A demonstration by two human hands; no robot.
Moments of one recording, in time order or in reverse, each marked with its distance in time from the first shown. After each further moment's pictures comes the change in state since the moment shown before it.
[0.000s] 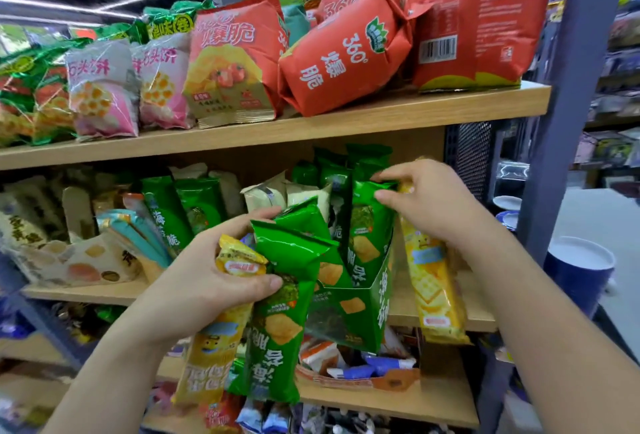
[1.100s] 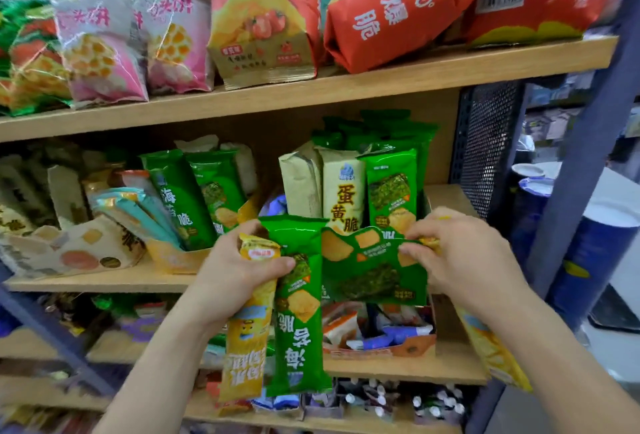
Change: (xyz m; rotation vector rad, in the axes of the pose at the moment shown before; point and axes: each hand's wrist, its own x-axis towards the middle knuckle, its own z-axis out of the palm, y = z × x) left_hand 0.003 -0.061 -0.024 -0.150 0.209 -0.175; right_hand -0.084 -0.011 0.066 -0.255 0.072 0.068
